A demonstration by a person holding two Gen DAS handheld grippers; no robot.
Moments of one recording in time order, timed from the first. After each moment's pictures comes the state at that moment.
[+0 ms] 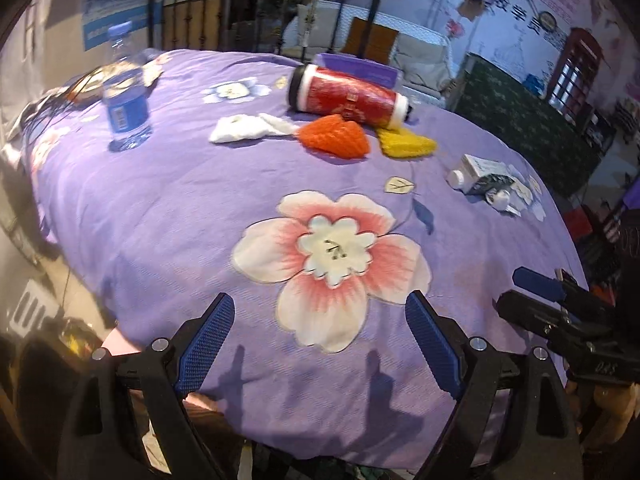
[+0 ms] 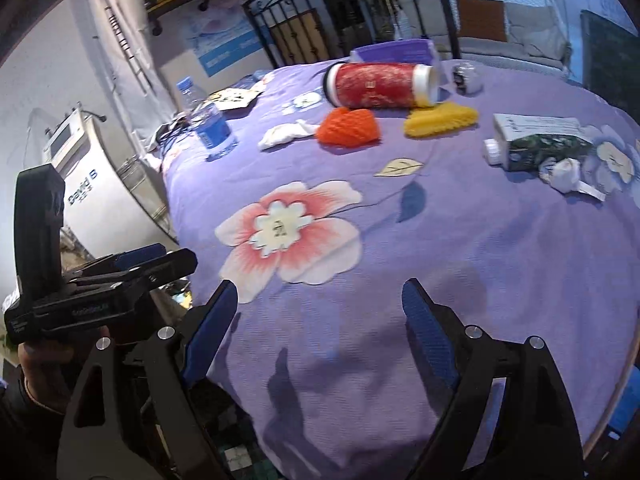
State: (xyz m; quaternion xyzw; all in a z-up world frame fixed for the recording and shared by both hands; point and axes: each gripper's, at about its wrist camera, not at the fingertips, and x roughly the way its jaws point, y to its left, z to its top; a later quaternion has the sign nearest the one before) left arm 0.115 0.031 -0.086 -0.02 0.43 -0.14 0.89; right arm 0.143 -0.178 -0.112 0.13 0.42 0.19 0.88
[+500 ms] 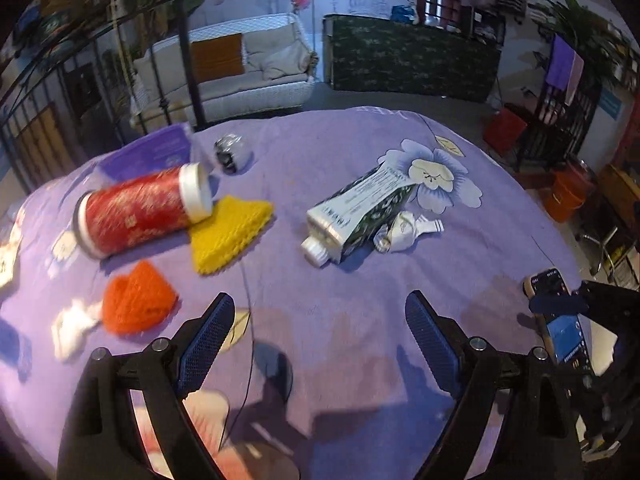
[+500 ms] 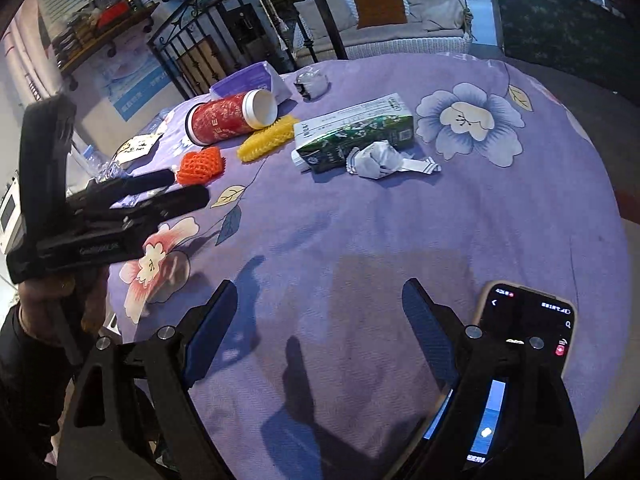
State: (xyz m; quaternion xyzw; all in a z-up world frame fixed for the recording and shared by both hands) left arm 0.215 -0.161 -0.072 0.16 0.38 -0.32 0.85; right arm 0.135 -0.307 -0.119 0.18 0.44 0.07 0.88
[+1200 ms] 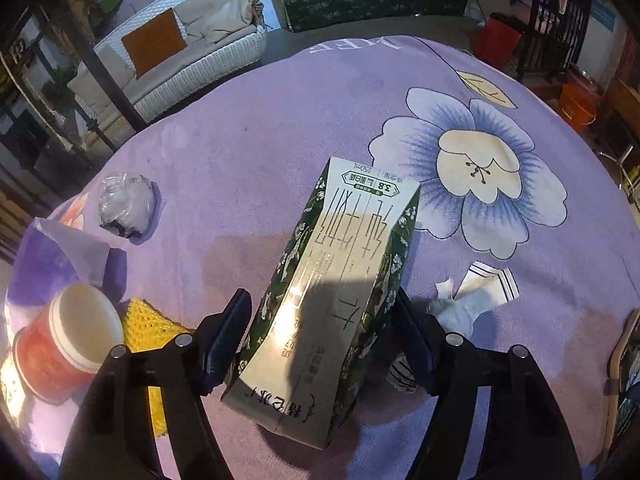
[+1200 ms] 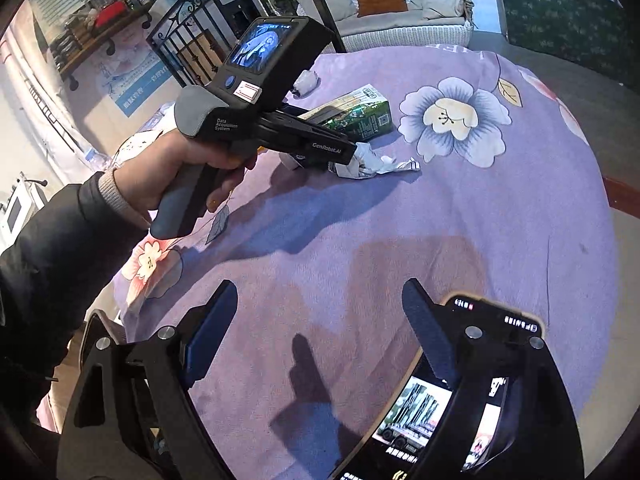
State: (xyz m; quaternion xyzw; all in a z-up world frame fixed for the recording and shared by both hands) left arm 0.308 -0.284 -0.129 0.29 0.44 -0.32 0.79; right arm 0.147 -0.331 -0.113 0.18 0.46 0.09 0.87
